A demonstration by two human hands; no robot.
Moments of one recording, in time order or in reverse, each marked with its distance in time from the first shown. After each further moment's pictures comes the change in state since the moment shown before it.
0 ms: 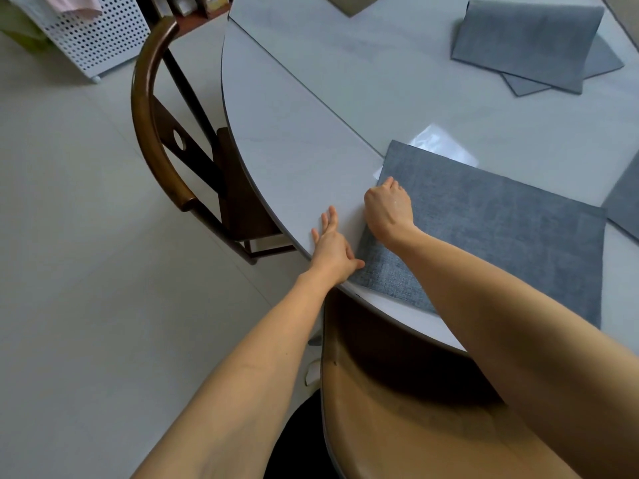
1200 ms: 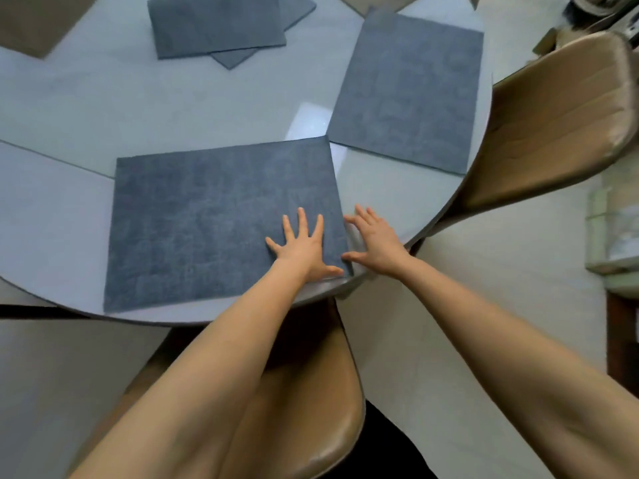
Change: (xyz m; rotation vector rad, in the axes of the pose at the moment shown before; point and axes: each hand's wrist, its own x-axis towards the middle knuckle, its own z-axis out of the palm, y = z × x) left_hand -0.021 0.266 0.242 0.757 -0.301 0.244; right_hand -0.259 0.352 0.095 0.663 -0.136 0.284
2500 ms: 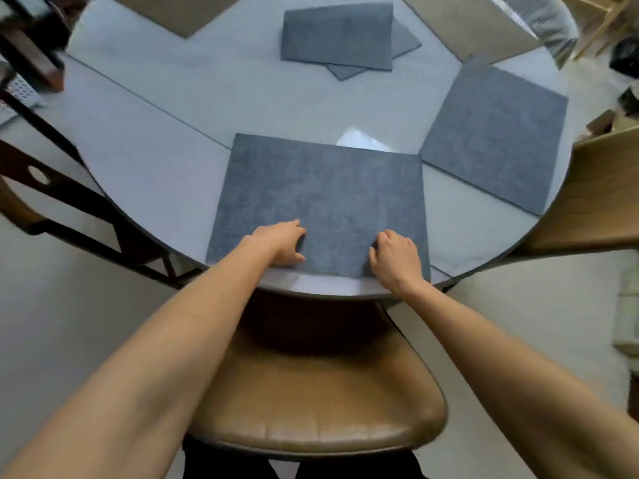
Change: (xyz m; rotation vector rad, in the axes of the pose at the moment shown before) left_hand -0.061 -0.160 -0.001 0.017 -0.014 -0.015; right_hand -0.019 -0.101 0.056 -0.294 0.167 0.045
